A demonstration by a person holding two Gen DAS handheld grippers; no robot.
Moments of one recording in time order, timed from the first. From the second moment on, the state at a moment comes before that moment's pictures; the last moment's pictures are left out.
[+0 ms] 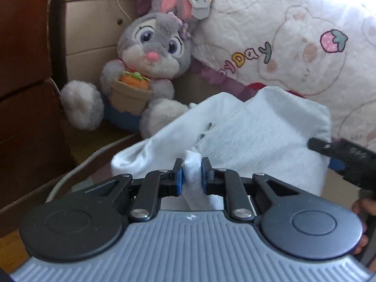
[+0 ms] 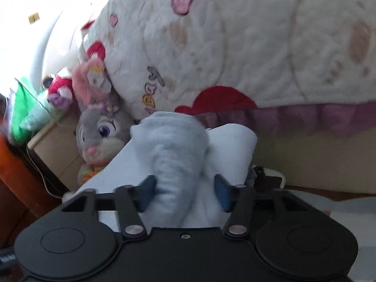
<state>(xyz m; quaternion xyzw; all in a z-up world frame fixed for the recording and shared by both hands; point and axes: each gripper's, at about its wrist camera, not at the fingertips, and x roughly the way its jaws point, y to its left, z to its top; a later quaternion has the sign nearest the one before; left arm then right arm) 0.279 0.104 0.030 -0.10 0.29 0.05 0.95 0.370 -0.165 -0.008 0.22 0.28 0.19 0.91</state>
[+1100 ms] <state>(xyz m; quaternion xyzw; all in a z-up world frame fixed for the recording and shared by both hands) 0.274 0.048 0.014 0.04 0.26 0.01 0.97 0.405 -0.121 -0.001 -0.02 0.16 0.26 0.95</state>
